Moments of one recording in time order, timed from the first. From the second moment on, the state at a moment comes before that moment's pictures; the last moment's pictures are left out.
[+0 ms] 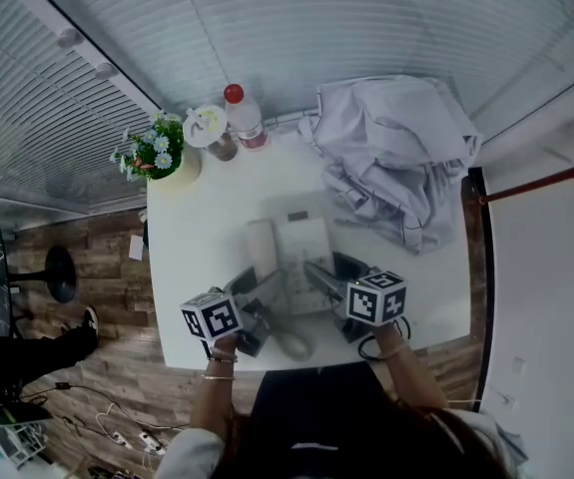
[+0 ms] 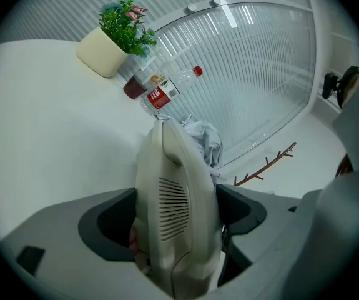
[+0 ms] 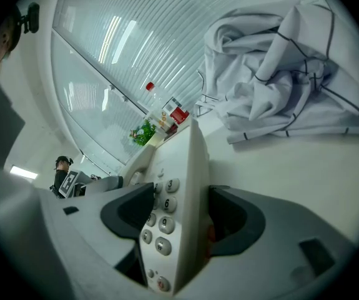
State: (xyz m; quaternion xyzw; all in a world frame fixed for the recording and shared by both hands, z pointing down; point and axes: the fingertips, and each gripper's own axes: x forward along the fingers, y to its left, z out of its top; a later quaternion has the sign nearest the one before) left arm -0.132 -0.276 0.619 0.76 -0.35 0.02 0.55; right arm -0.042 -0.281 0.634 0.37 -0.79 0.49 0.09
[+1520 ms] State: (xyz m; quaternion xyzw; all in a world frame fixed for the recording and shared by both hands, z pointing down) left arm -0.131 -0.273 0.633 0.76 -0.34 0.06 0.55; right arm -0.045 -0.282 0.645 0.35 -0.78 0.50 0.14
